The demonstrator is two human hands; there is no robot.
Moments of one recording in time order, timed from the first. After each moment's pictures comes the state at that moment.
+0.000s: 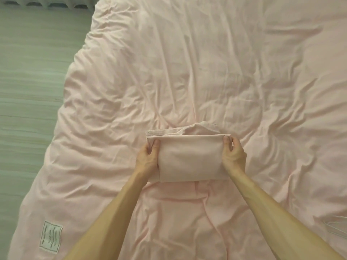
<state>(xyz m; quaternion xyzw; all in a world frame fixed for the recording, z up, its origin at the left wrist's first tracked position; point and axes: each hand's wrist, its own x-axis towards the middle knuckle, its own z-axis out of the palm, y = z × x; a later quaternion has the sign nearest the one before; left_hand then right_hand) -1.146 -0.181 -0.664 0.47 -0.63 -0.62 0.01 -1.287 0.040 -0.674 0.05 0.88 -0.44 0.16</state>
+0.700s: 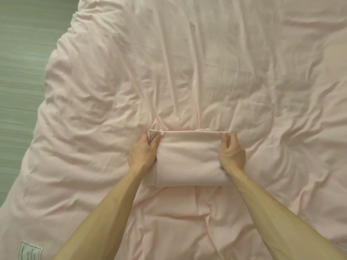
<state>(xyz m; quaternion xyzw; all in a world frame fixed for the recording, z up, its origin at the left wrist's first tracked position) -1.202 -0.226 -0.713 0.47 -0.81 -0.34 -0.10 -1.336 0.006 -0.728 0.01 0.94 -0.30 0.14</state>
